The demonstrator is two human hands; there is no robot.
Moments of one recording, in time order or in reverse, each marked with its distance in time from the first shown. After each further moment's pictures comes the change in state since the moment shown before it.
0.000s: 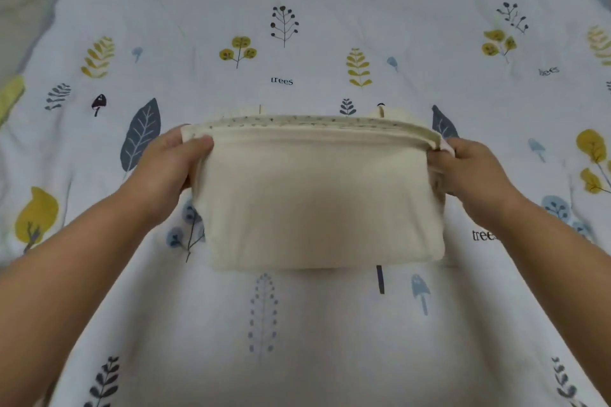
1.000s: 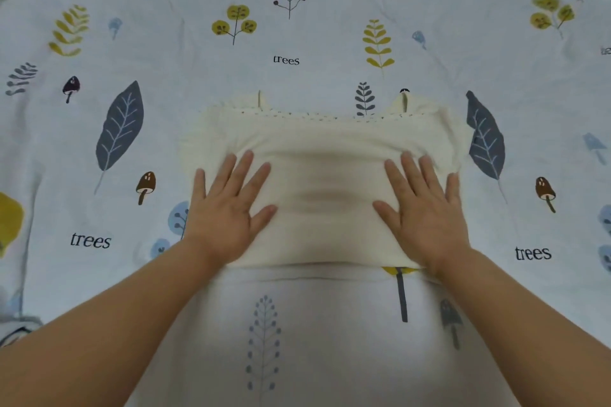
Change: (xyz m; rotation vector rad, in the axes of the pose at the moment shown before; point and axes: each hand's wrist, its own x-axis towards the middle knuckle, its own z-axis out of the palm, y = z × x) left_hand 0.020 -0.103 0.045 1.455 -0.199 0.287; right_hand 0.017 0.079 0.076 -1.153 -0.180 -0.220
